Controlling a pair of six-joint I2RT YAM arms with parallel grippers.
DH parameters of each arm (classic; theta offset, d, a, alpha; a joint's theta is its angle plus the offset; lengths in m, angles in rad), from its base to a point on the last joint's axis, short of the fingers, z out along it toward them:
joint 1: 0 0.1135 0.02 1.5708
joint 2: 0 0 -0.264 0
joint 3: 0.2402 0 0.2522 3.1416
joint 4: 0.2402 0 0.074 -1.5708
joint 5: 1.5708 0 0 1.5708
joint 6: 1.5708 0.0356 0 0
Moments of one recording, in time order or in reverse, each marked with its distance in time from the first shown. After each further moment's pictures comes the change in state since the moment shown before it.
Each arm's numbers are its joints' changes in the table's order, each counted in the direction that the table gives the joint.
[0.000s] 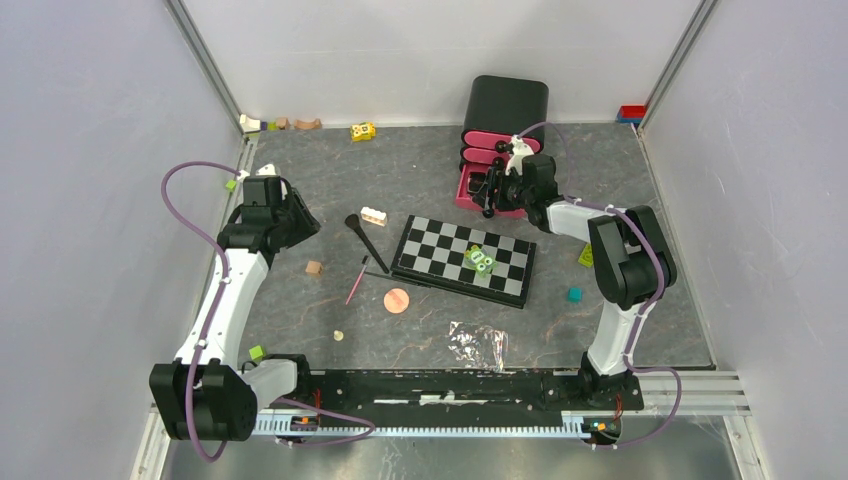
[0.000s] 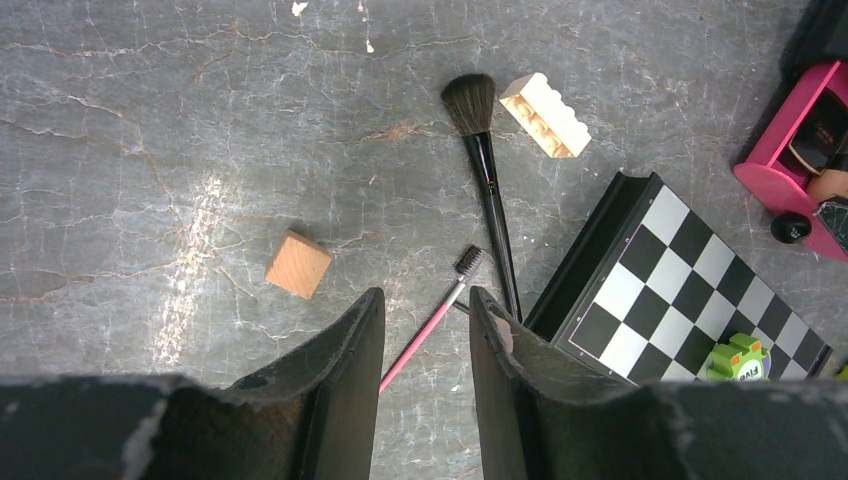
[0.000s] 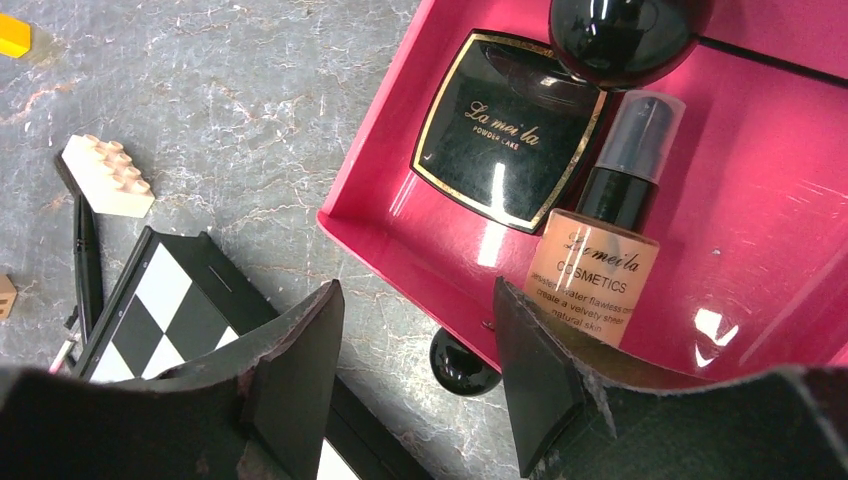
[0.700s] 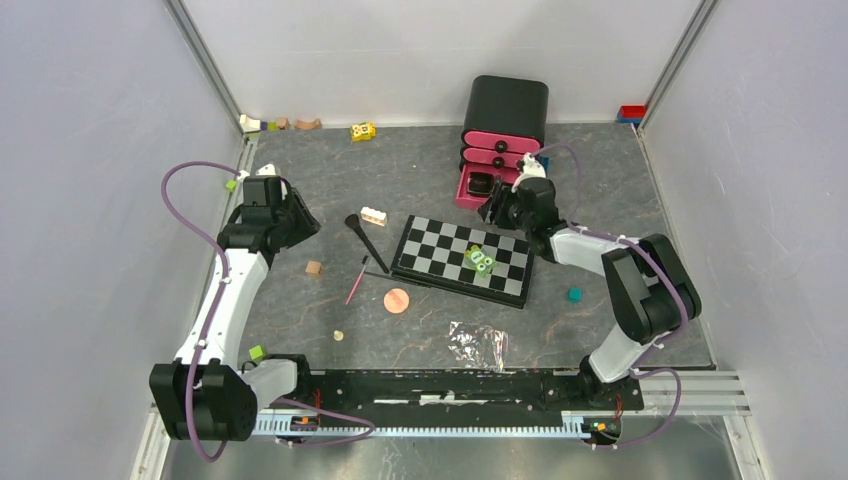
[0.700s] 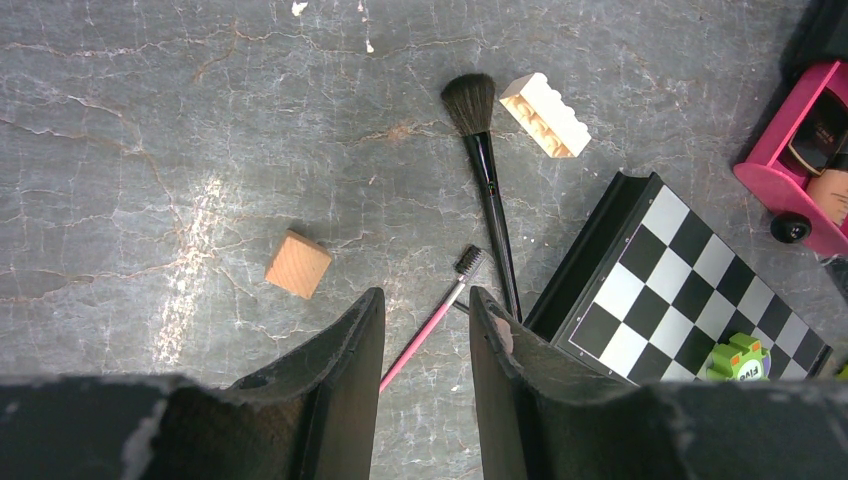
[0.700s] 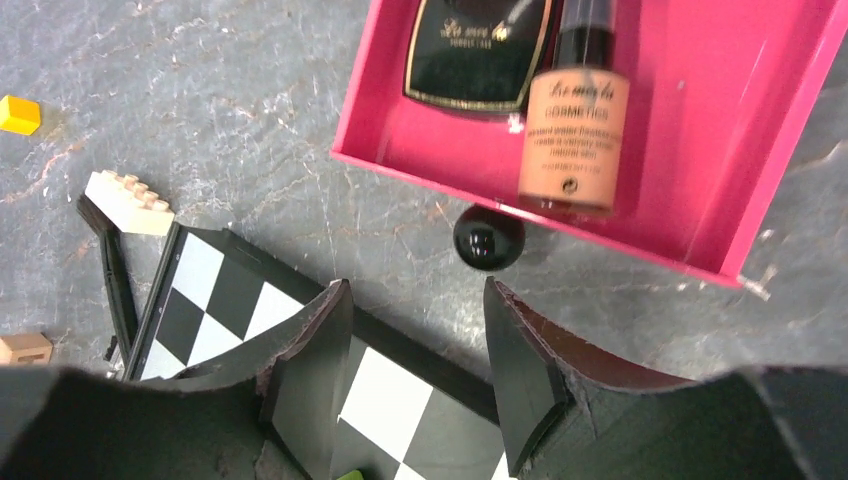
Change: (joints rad) left arm 0.000 0.000 0.000 0.000 0.000 0.000; right arm 0.082 0.227 -0.240 -0.085 0.259 0.170
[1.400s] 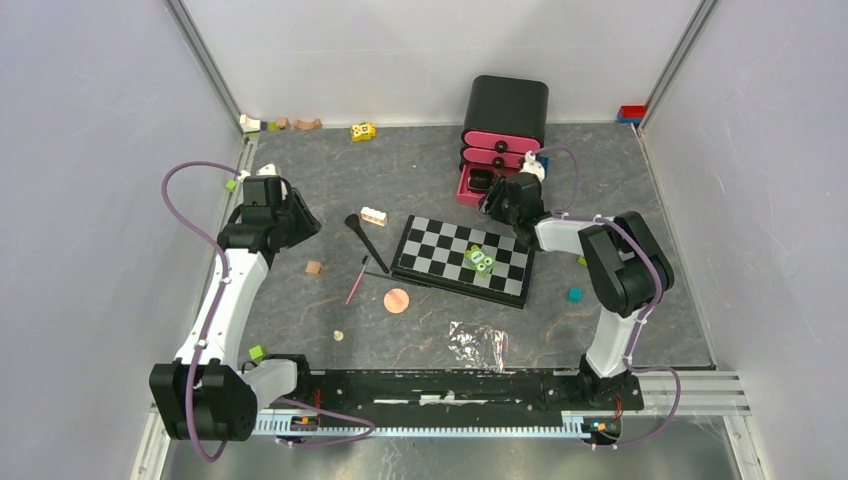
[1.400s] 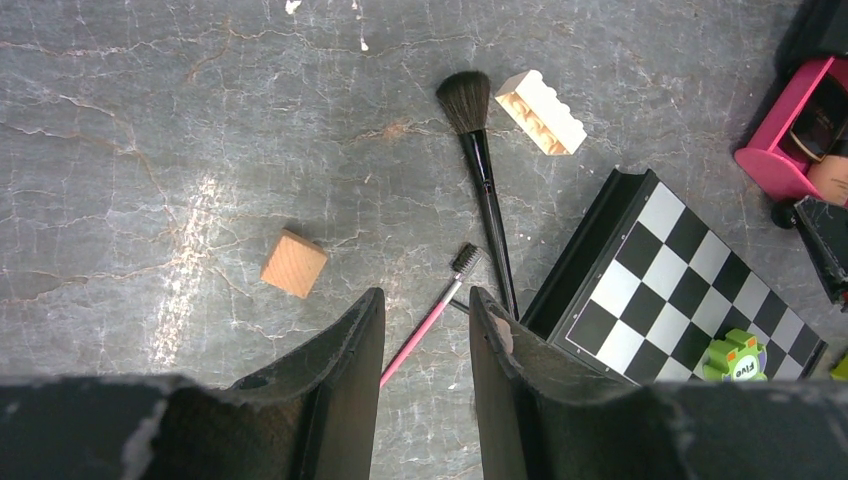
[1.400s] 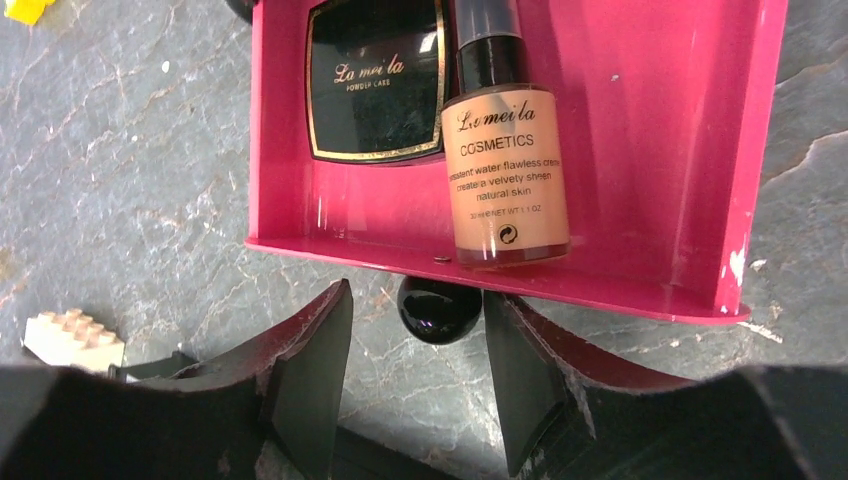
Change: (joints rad) left arm 0.000 0.000 0.000 0.000 0.007 0.000; right arm 0.025 -0.184 0.111 0.008 0.187 0.180
